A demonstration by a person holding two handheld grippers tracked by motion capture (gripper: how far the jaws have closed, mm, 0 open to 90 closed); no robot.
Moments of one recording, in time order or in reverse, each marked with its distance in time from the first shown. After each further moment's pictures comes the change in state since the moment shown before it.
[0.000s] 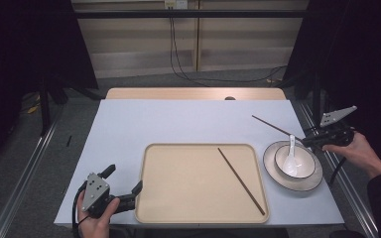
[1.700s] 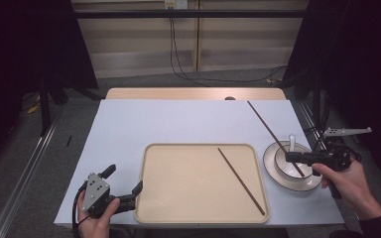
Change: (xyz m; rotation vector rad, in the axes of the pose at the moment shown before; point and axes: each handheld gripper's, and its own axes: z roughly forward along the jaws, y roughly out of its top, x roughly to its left) left arm -0.001 0.000 0.000 0.000 0.000 0.002; right arm 0.130 0.028 -0.022 -0.307 0.134 0.477
